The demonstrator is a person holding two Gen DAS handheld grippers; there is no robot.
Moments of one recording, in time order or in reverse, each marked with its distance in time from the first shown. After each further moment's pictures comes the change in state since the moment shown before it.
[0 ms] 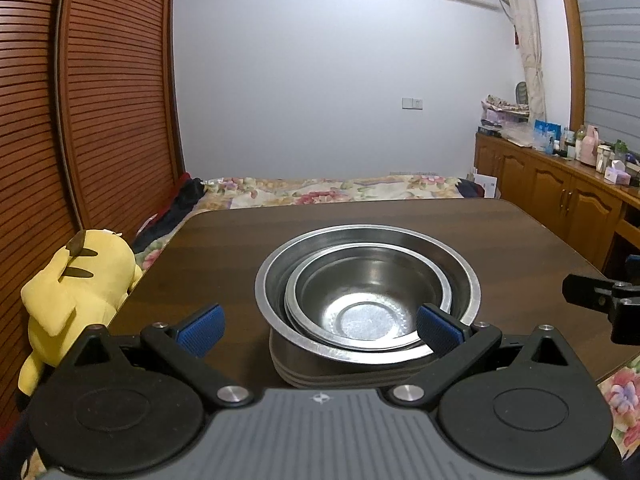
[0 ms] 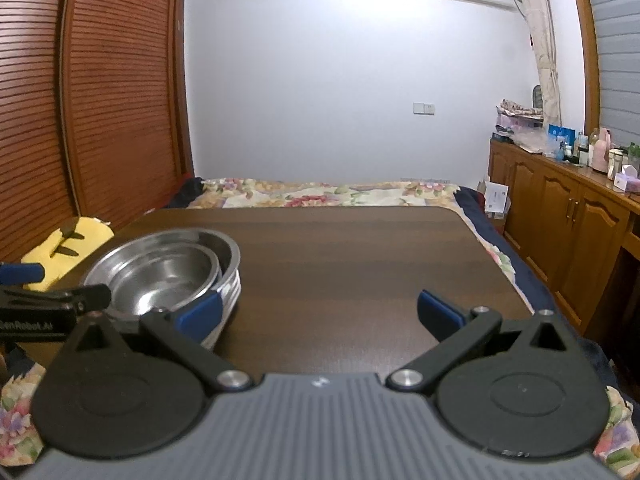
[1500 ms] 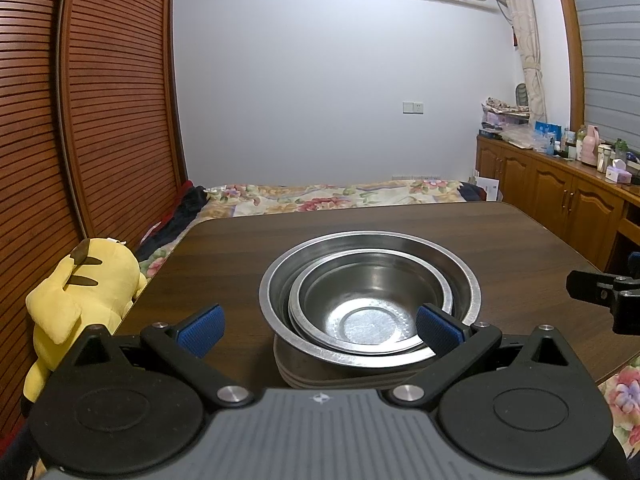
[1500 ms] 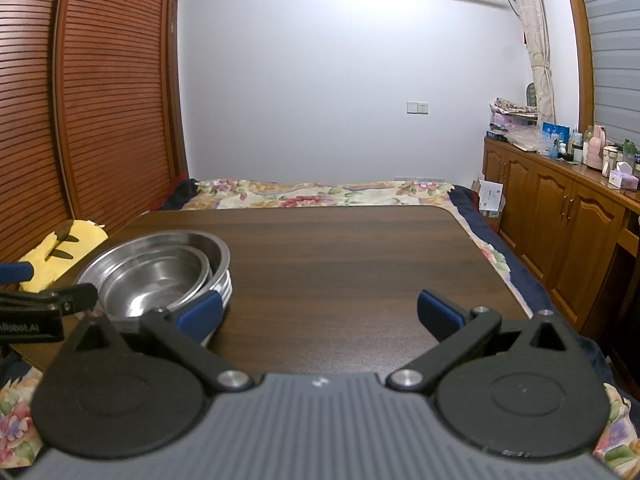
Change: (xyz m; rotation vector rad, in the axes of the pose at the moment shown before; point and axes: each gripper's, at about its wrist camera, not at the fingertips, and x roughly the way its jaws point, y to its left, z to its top) left arm -0.004 -0.002 0.000 0.012 -0.017 0.009; right arm 0.001 -0.008 0.003 0.009 -0.002 -0.013
